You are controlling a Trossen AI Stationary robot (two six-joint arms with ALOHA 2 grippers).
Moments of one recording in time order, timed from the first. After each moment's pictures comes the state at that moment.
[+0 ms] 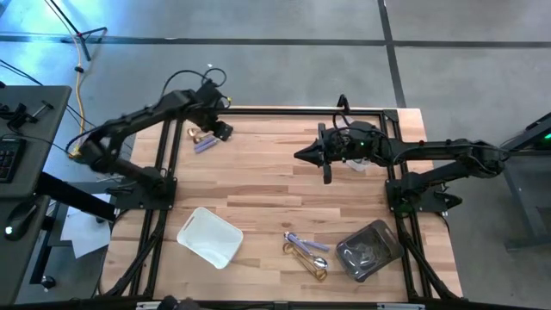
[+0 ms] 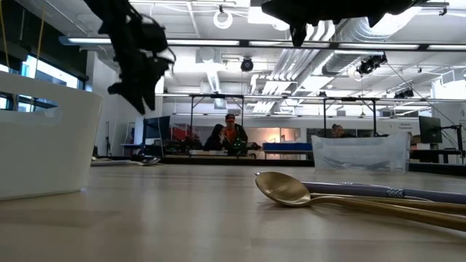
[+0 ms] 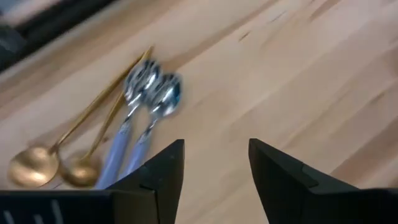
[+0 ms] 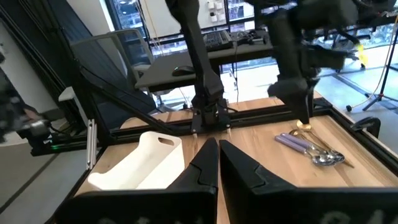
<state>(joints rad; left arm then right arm) 0.79 1.41 1.08 -0.89 0.09 -0.20 -0.18 1.20 0.80 0.31 -0.25 0.14</state>
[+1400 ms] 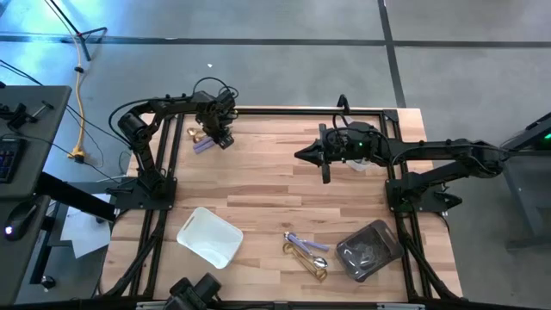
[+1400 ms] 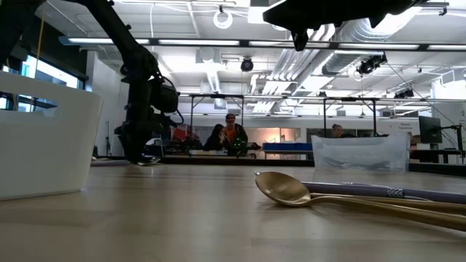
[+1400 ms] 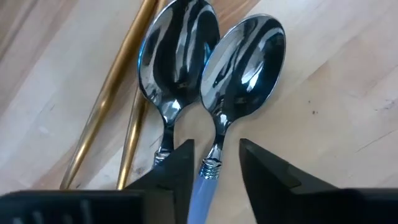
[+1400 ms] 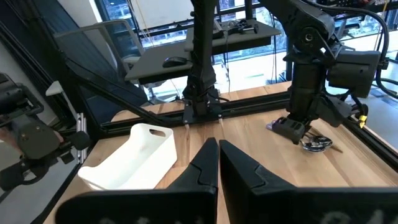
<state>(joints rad) 0.87 1.84 1.11 -0.86 -0.01 0.12 -0.18 1.20 0.80 0.26 -0.21 0.14</state>
